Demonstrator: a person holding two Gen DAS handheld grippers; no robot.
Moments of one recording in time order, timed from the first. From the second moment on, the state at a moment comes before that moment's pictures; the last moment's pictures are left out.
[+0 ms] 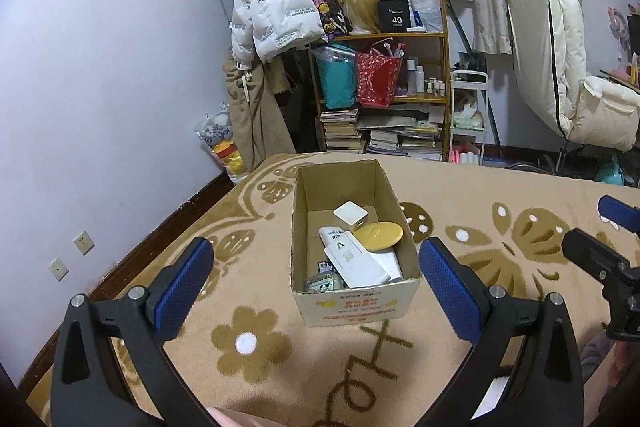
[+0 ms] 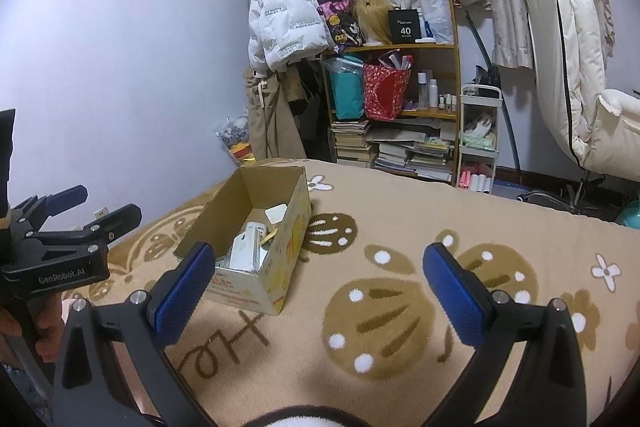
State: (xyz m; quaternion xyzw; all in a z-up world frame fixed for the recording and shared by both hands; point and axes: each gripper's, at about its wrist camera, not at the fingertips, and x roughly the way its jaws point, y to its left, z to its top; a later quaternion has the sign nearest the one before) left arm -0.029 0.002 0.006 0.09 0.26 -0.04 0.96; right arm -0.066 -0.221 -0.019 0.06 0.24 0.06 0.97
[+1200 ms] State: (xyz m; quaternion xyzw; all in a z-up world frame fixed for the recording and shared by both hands) left arm -0.025 -0.001 -0.001 0.11 0.28 -0.03 0.95; right arm -0.064 -0.219 -0.028 0.05 0.25 0.06 0.97
